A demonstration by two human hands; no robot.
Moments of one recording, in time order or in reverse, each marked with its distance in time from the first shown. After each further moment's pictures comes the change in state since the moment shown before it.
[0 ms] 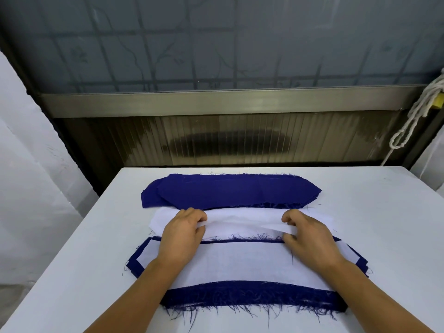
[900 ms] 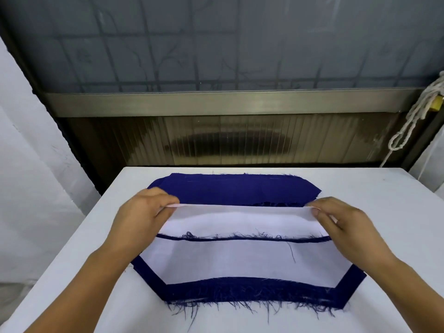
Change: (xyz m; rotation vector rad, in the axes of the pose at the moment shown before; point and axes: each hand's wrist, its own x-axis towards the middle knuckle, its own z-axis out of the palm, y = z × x) left_hand 0.000 -0.002 -0.111 0.095 0.037 0.060; right_hand -0.023 -0.003 -0.079 0.219 0.197 -0.108
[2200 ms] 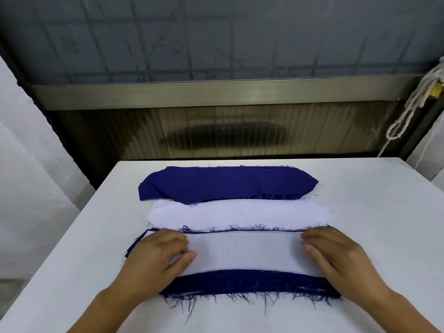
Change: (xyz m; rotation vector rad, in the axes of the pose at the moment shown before) left_hand -0.064 0.001 0.052 -0.107 -0.076 0.257; right_hand -0.058 0.015 0.029 -0.070 0.007 -0.232
